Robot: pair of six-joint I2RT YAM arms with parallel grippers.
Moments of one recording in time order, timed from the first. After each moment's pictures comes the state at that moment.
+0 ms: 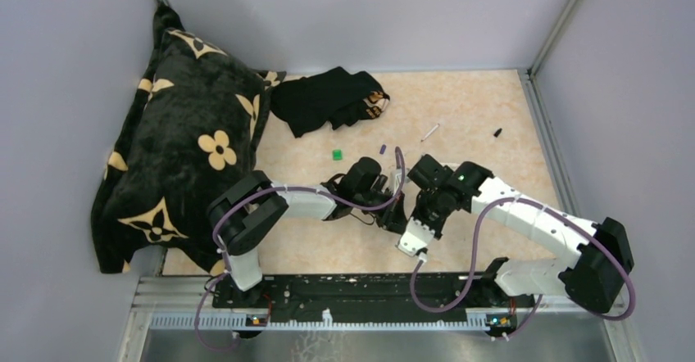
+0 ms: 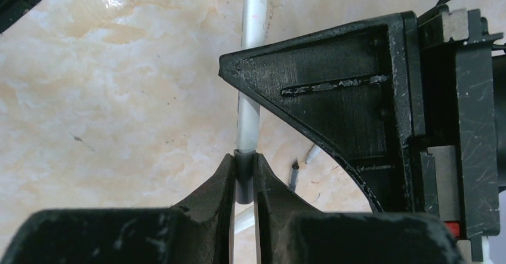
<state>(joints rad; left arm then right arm) -0.92 1.79 0.86 0.39 0.80 -0.50 0.81 1.22 0.98 -1.11 -0.25 -1.83</state>
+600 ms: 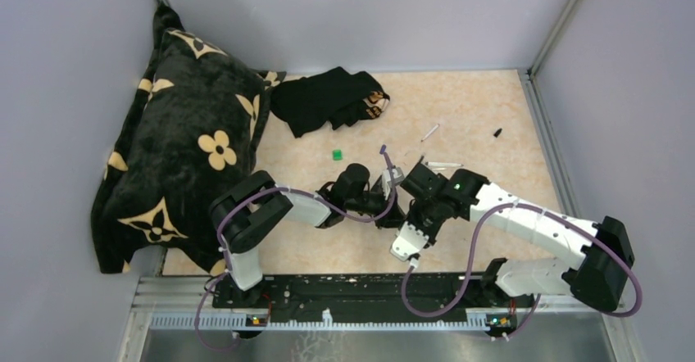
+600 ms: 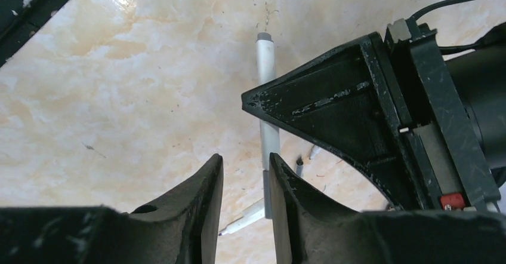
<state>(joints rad) -0.92 1.81 0.74 0.71 0.70 -0.35 0.93 1.22 0.97 -1.07 -0.14 -1.65</state>
